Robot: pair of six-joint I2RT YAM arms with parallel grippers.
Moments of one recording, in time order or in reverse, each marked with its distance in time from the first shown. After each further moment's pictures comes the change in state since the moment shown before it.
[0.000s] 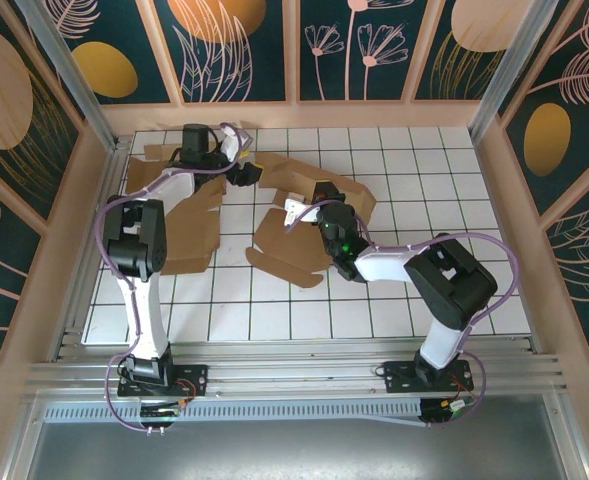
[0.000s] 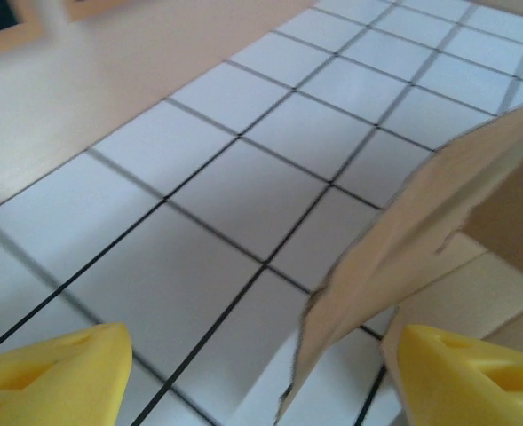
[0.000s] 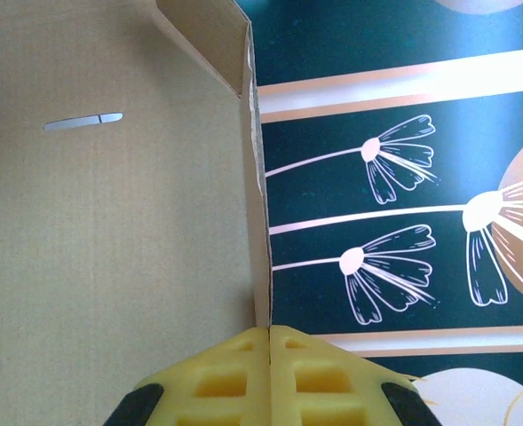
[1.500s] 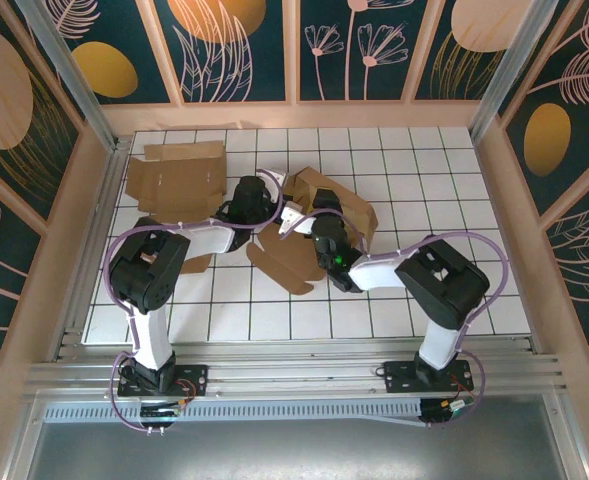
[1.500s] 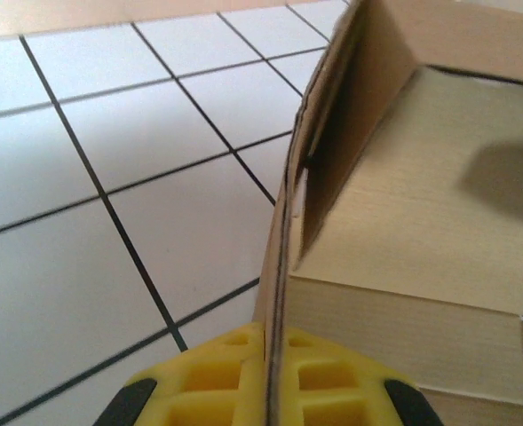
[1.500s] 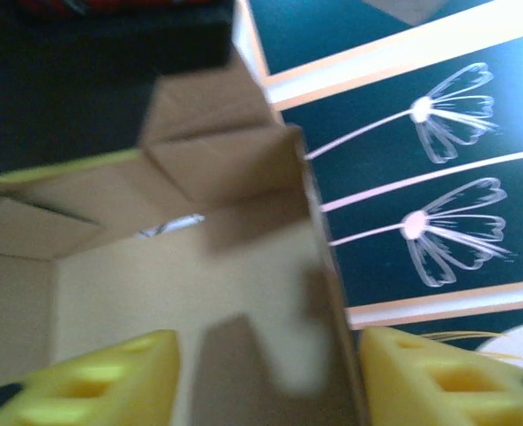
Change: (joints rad) left arm -0.383 -0.244 -0.558 0.483 -0.626 -0.526; right arm 0.087 0.000 -0.043 -0.077 0.104 0.288
